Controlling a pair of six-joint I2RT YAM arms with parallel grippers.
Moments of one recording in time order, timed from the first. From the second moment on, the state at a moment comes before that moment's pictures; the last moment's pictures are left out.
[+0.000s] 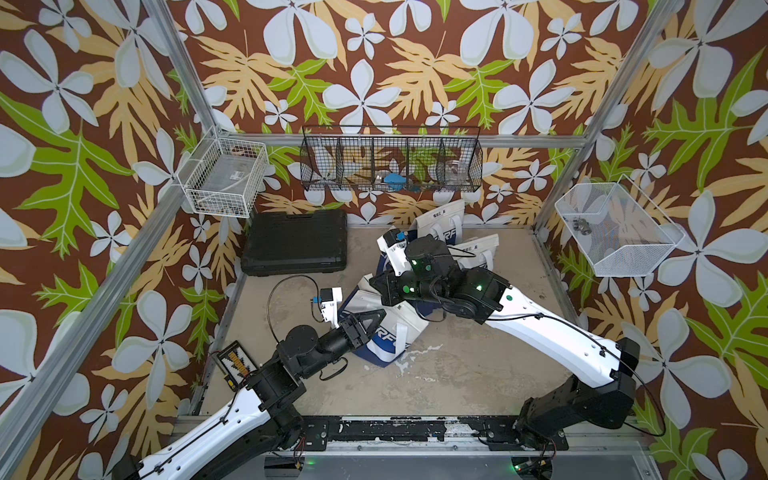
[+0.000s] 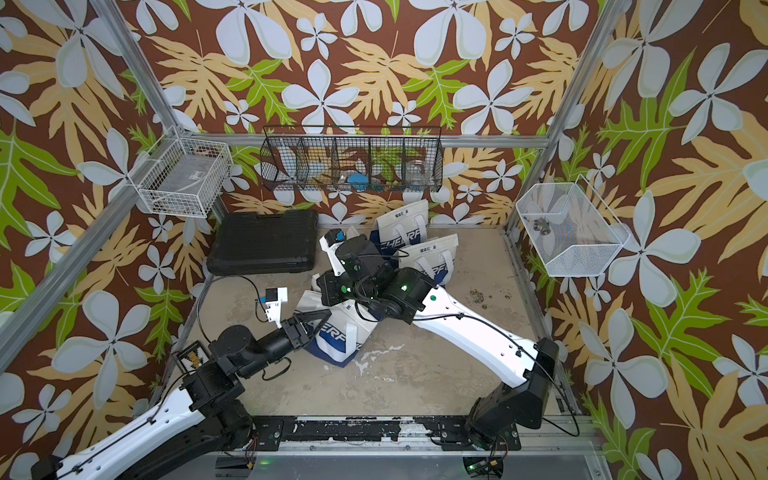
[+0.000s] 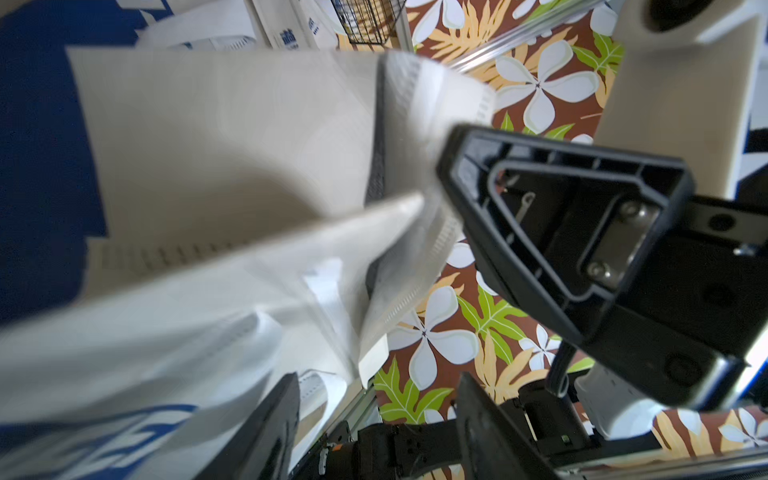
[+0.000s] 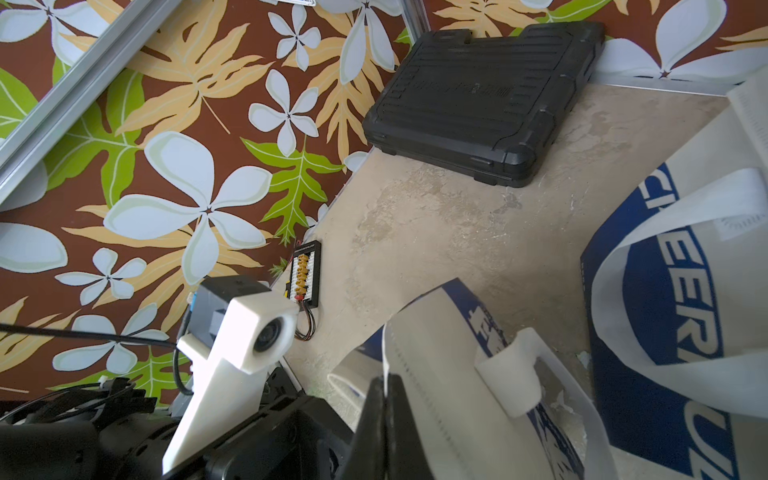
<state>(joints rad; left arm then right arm) -0.80 0.64 0.49 0.13 0.12 -1.16 0.96 1.56 1.66 -0.63 -0.07 0.50</state>
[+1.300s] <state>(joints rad) -0.86 0.84 0.70 0.13 -0.06 -1.09 1.08 0.67 0.70 -0.28 0.23 0.33</state>
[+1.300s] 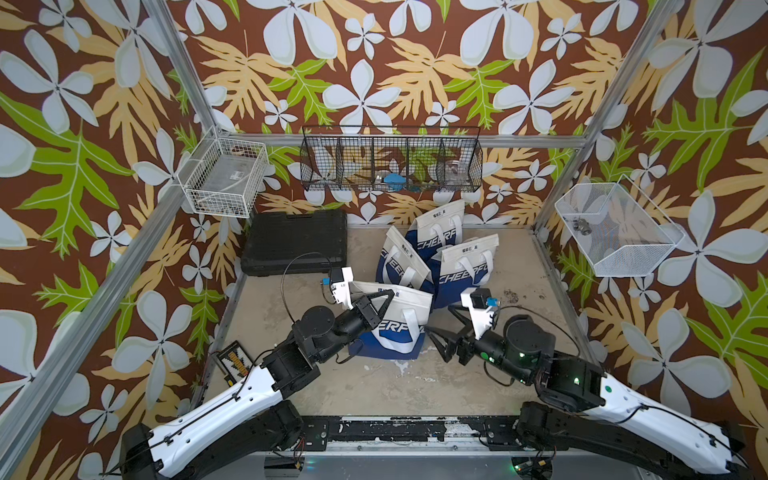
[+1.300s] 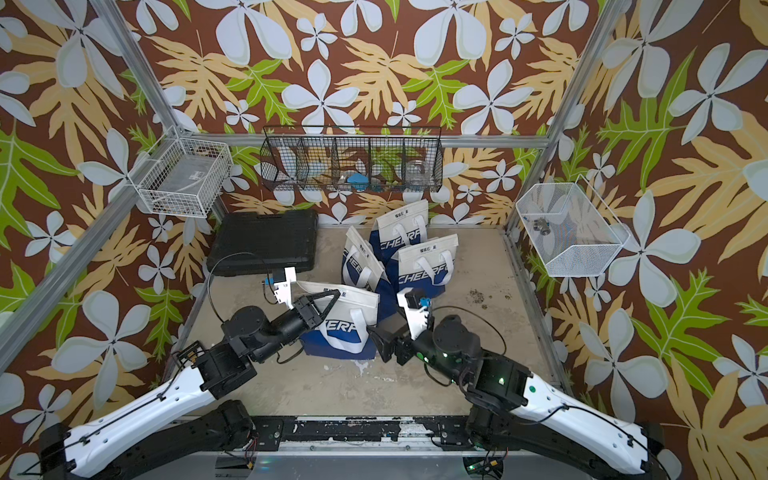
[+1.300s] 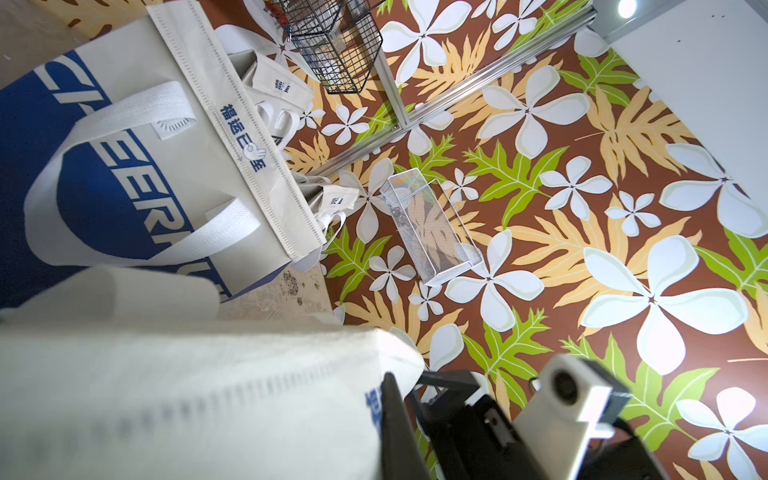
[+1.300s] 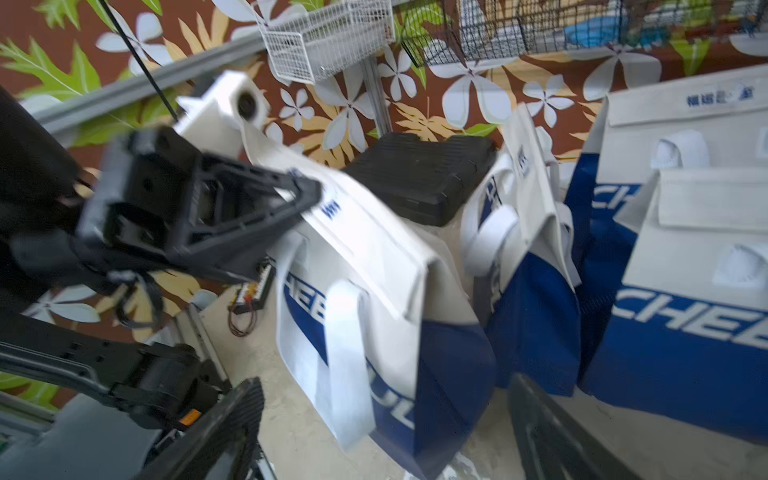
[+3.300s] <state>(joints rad) -0.86 0.71 0.89 -0.30 -0.21 -1.30 1.39 1.06 1.03 -0.16 0.68 -0.06</state>
